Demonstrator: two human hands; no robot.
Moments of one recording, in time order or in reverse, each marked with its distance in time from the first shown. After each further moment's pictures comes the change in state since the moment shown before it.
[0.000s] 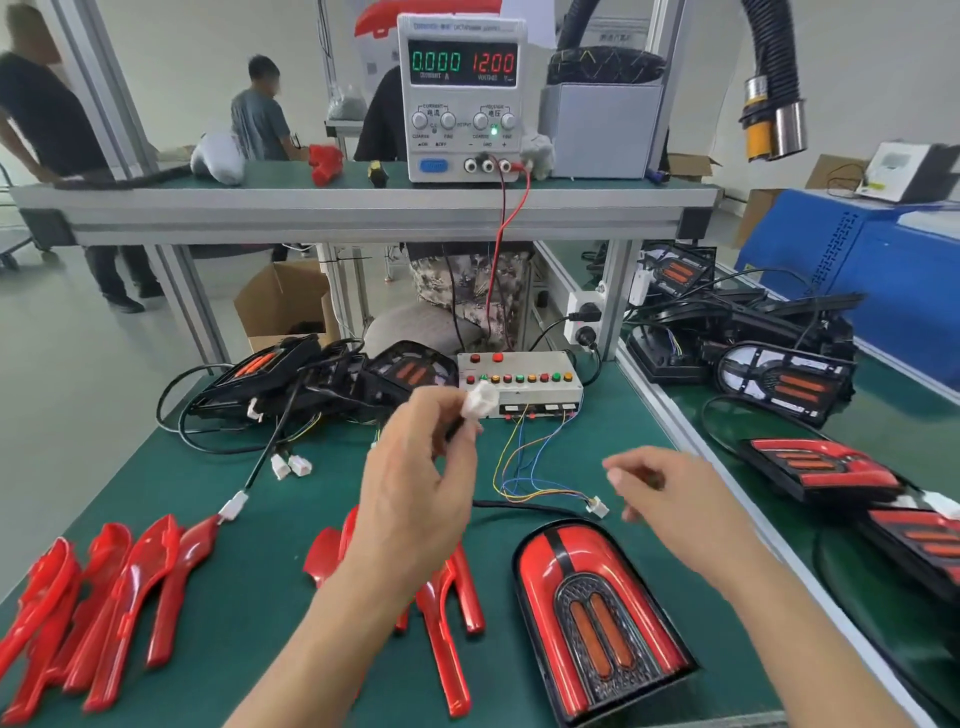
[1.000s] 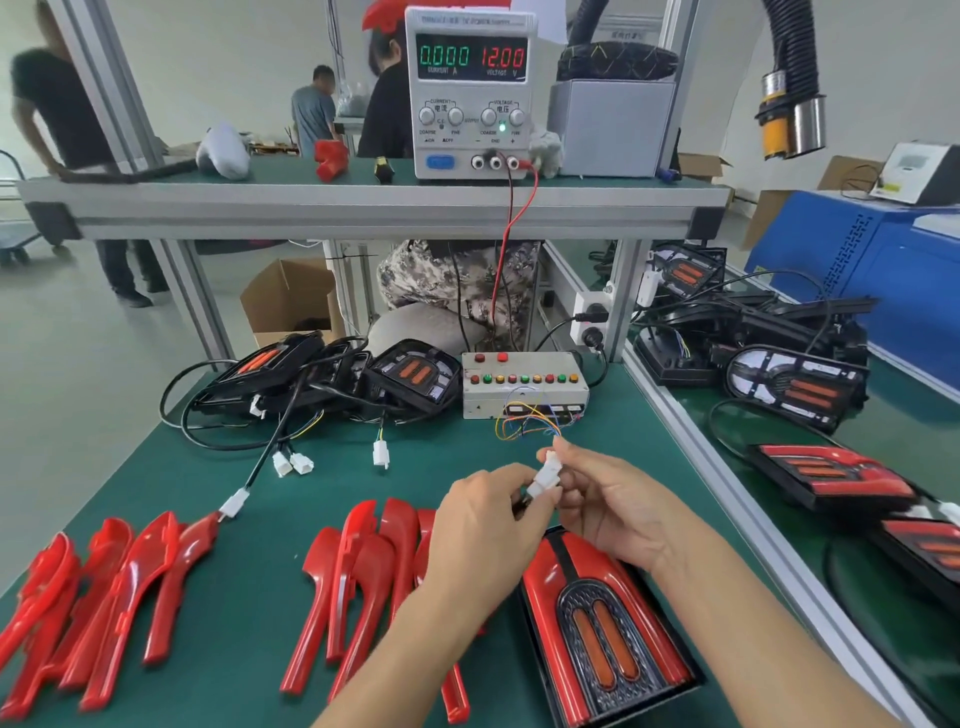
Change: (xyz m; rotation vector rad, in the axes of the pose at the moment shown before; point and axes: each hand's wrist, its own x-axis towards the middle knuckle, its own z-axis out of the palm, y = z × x) left_hand -0.022 -0.017 0.061 0.151 -0.288 -0.229; right_hand 0.034 -0.022 0.049 1.040 -0.386 0.468
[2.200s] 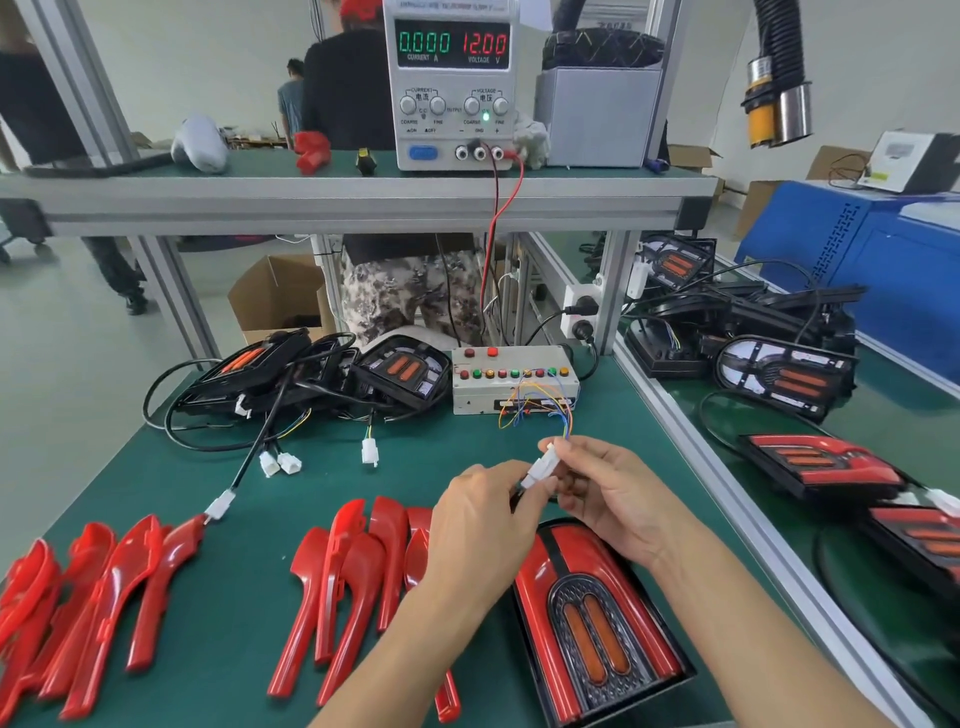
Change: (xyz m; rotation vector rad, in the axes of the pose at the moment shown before) left_hand 0.005 0.000 0.011 0.058 0.001 -0.008; right_hand -0.001 0.004 -0.015 -0.096 -0.019 -0.198
